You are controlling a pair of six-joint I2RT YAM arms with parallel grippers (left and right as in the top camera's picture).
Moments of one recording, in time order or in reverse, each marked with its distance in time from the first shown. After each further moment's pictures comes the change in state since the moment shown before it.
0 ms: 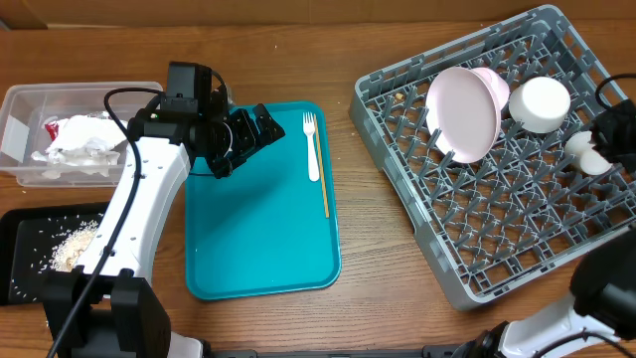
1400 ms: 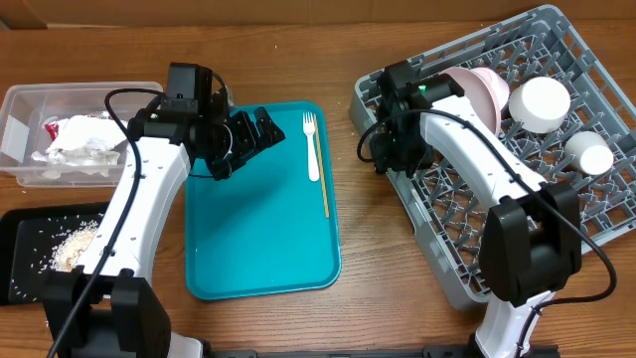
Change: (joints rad) left arm 0.000 0.000 0.000 -0.023 0.000 0.022; right arm 0.921 0.137 -0.135 0.029 0.085 -0.270
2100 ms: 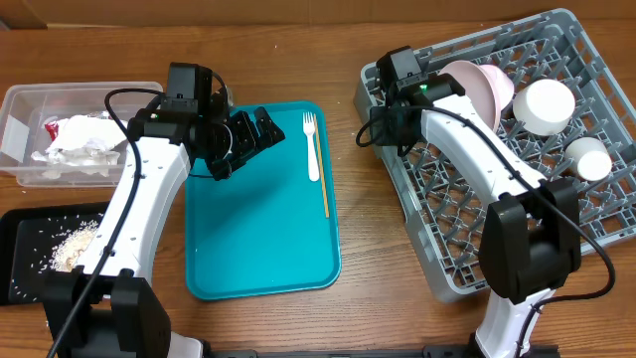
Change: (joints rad) left arm 0.000 0.000 0.000 0.000 0.000 0.000; right arm -0.018 0.010 -0.002 0.278 0.085 0.120
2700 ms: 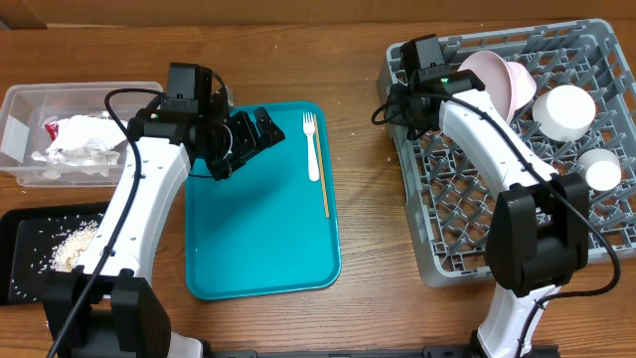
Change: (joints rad) left arm 0.000 0.000 0.000 -0.001 0.000 0.000; right arm -0.081 0.014 -0.004 0.145 0.025 0.180
